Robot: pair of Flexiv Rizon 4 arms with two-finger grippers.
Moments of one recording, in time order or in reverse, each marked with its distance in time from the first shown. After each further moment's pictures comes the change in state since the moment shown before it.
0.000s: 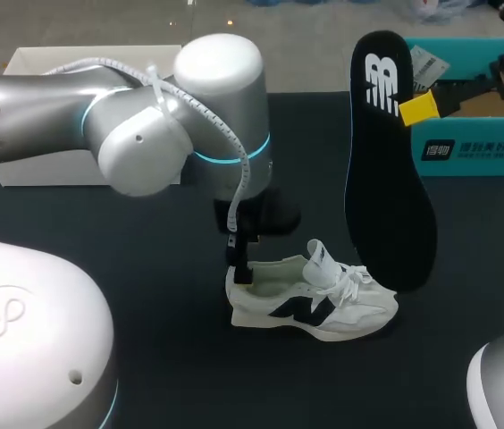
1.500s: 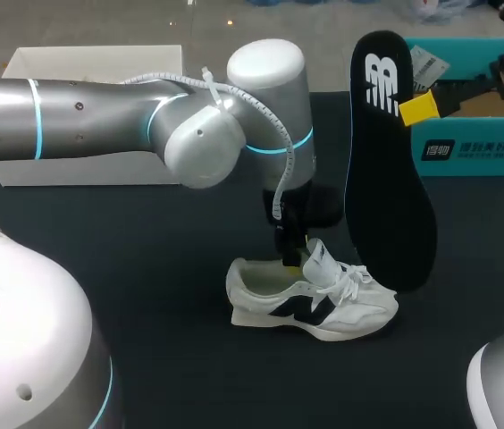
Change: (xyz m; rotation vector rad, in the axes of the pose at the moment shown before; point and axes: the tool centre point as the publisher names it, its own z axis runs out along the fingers) left arm -0.045 -0.077 0.051 0.095 0.075 0.138; right arm 0.000 0.000 0.000 0.000 0.000 0.000
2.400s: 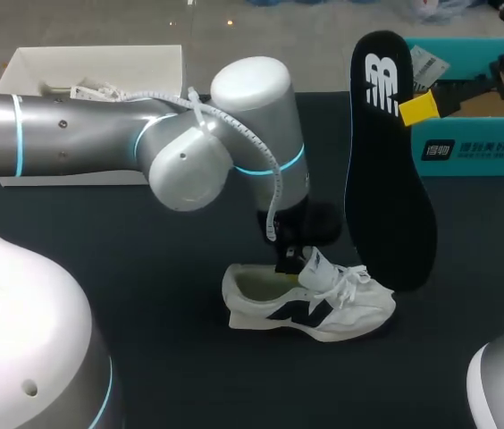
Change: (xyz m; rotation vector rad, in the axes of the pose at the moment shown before) left arm 0.037 -0.006 -0.001 0.046 -0.023 -0.013; right arm 0.000 0.000 0.000 0.000 0.000 0.000
